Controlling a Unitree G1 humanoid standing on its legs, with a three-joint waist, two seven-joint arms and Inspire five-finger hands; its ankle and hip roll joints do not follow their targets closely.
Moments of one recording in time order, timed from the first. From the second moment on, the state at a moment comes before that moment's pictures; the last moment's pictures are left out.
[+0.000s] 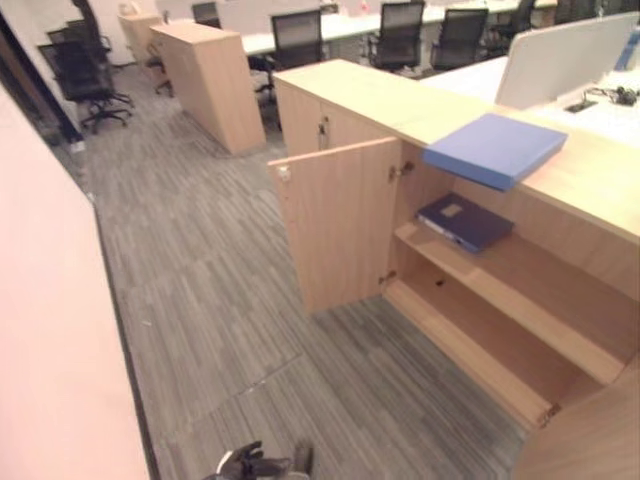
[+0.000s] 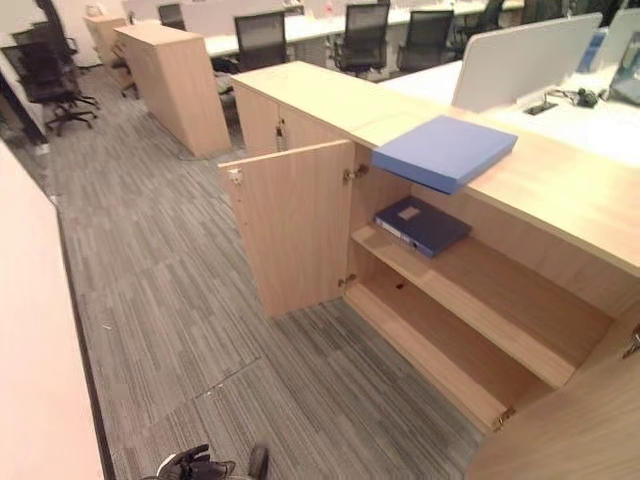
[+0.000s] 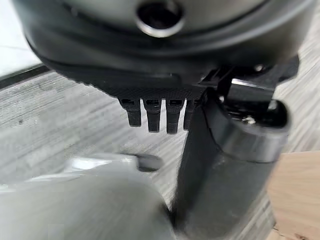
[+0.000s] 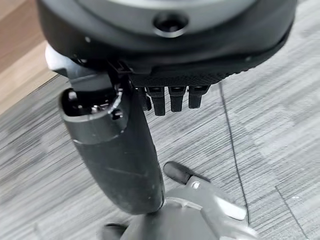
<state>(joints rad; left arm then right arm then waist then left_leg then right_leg) -0.07 0.18 -0.11 1.27 -0.25 -0.09 0.02 -0.09 -0.27 0.25 1.42 0.16 0.01 0.04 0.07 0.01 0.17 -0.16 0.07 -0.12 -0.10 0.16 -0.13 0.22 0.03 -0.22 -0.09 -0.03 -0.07</state>
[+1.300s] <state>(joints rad) 0.08 0.21 -0.13 1.35 -0.17 -0.04 0.03 -0.10 -0.22 0.25 1.32 0.14 0.00 0.06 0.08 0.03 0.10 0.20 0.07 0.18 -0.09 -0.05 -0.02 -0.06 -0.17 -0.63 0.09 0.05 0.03</state>
